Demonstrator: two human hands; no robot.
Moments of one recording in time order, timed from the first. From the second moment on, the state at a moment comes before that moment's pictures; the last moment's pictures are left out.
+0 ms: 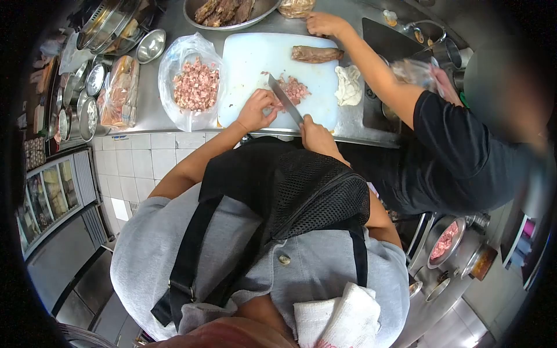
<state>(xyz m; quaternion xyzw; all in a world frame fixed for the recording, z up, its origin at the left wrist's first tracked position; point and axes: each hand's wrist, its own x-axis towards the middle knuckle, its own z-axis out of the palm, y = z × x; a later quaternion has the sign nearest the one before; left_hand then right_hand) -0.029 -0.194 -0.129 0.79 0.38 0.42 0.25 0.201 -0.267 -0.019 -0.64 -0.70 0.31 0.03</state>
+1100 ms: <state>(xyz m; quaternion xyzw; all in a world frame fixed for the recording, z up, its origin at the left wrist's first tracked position) -0.046 -0.197 -0.136 0.81 0.35 0.39 0.24 0.177 -0.261 -0.068 -0.63 -0.72 0.28 0.09</state>
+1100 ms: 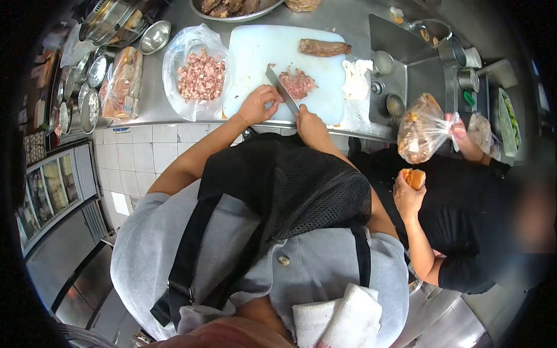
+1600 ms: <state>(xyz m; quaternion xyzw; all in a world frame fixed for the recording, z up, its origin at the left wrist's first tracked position) -0.062 -0.204 -0.128 0.79 0.39 0.41 0.27 0.177 -0.274 -0.033 -0.62 -0.73 0.28 0.04</state>
